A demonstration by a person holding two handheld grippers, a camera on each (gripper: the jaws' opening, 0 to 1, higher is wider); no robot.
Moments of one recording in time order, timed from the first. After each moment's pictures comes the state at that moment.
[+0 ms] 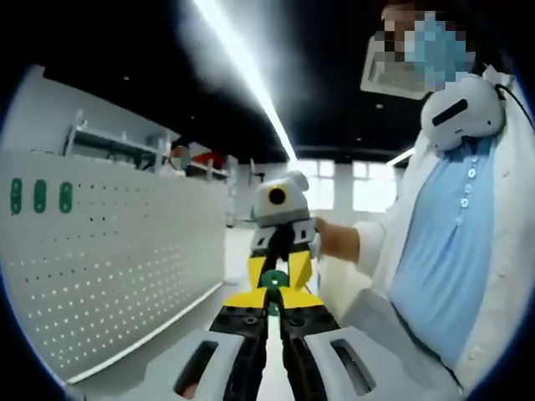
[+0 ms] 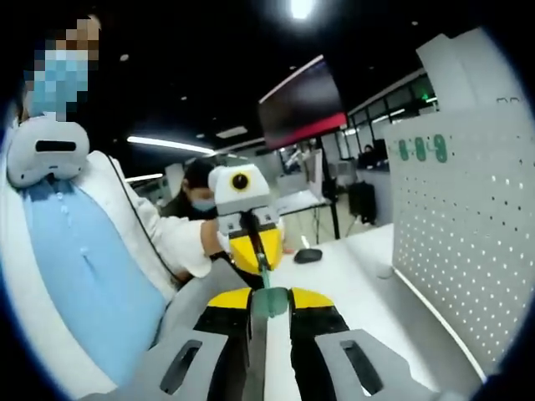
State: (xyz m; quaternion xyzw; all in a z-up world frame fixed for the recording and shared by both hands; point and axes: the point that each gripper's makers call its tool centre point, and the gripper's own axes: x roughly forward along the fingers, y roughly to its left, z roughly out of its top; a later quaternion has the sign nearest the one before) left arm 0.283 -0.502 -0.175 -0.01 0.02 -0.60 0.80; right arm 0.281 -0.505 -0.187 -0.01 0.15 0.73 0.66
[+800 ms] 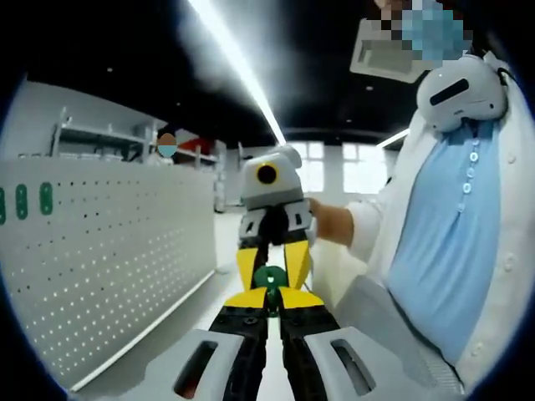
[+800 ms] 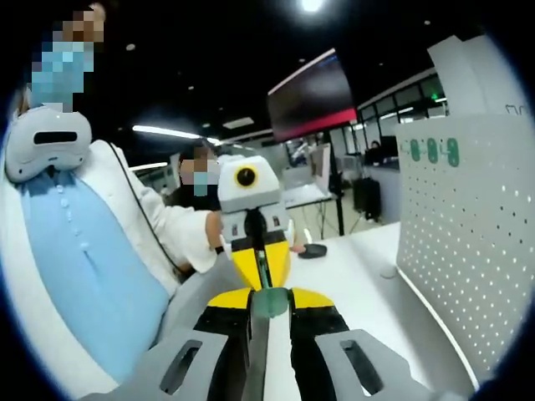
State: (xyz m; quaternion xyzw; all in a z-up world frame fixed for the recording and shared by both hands) left arm 0.279 -0.515 -0.184 0.02 0.05 -0.62 0.79; right arm 0.271 -0.500 -0.188 -0.04 0.15 0.74 0.65
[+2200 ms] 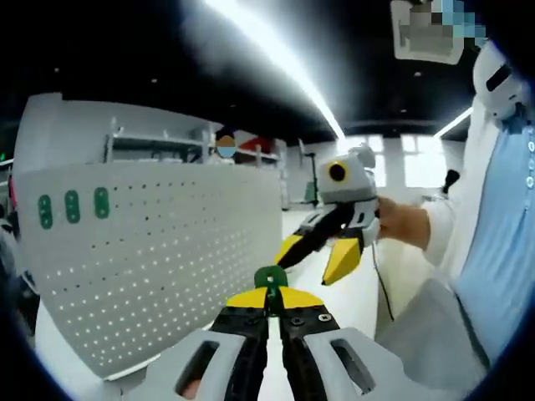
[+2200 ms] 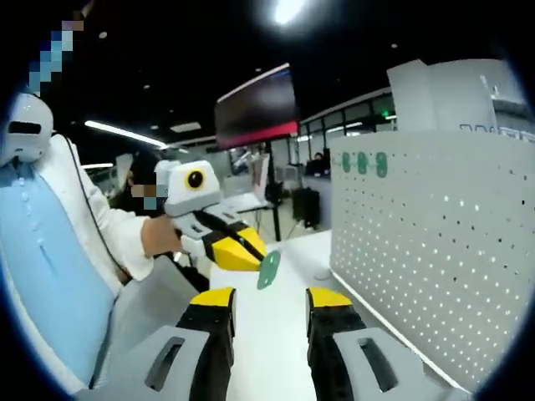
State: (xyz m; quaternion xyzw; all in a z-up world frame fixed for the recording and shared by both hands) left arm 0.345 -0.503 -0.182 0.04 0.03 -0.45 0.89; right arm 0.341 -0.533 -0.186 -0.05 0.12 0.60 0.79
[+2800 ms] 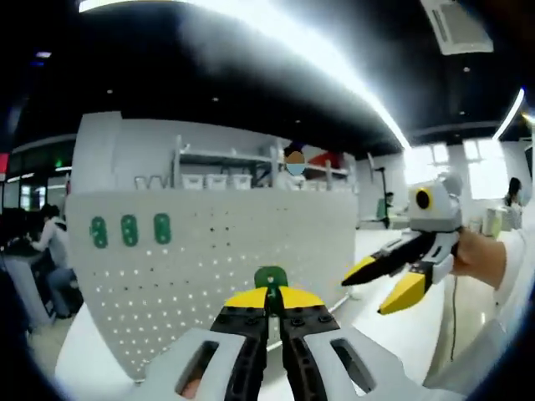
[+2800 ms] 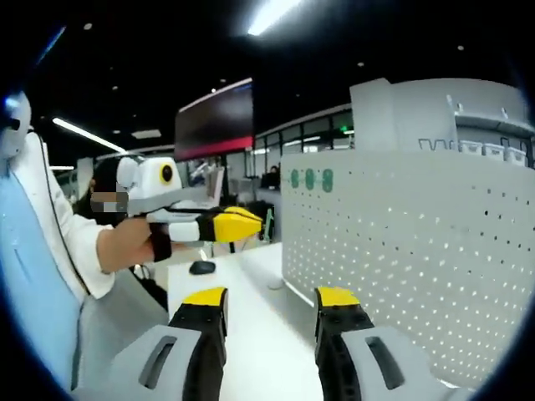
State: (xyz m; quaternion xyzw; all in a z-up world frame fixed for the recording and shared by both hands) left arm 0.410 -0.476 -0.139 0.00 -0.02 -0.26 0.97; right arm 0.363 -0.558 -0.168 -0.05 0.08 0.52 0.85
